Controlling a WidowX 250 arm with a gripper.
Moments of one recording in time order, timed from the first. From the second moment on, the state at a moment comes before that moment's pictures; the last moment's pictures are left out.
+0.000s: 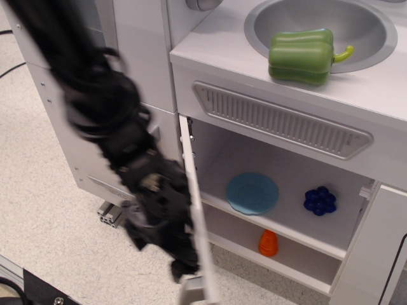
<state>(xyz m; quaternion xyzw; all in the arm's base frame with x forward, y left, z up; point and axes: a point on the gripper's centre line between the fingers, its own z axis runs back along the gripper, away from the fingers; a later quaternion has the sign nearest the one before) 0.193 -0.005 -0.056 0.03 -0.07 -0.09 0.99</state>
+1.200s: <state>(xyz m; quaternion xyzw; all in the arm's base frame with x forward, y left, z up) 0.299 -0.075 -0.071 -0.01 -0.15 0.08 0.99</state>
